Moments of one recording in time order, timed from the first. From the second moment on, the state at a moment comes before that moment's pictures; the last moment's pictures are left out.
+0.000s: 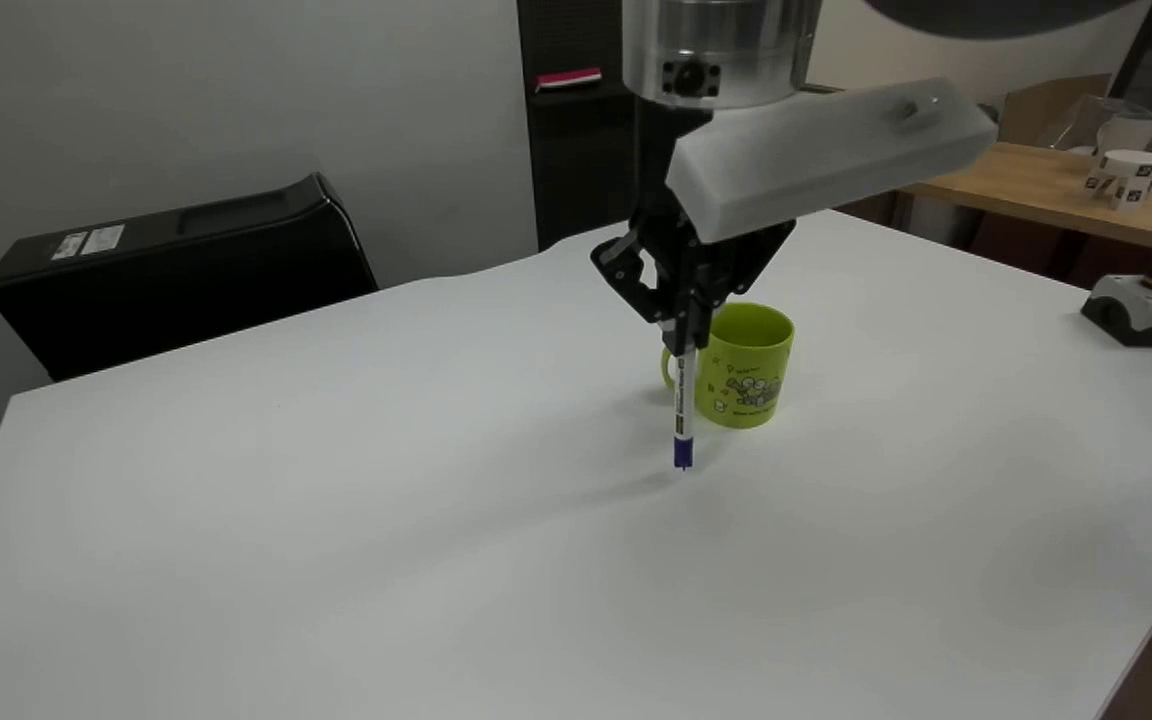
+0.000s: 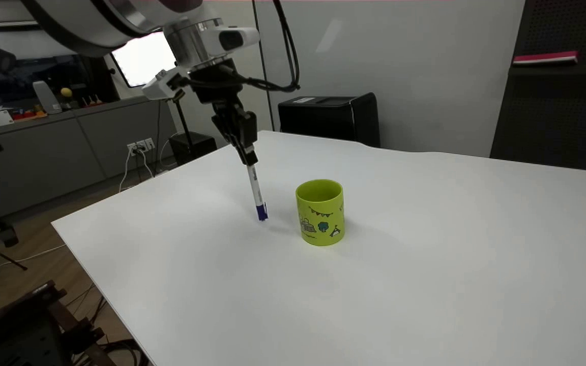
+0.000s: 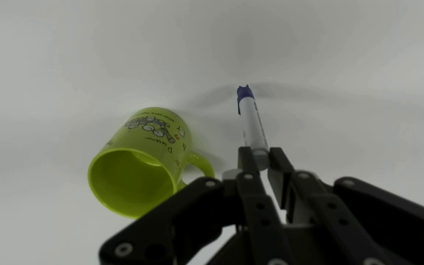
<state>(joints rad) 0.20 0.19 0.07 -2.36 -0.34 2.64 0.76</state>
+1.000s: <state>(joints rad) 0.21 0.20 0.05 -2.36 -0.31 2.64 0.73</state>
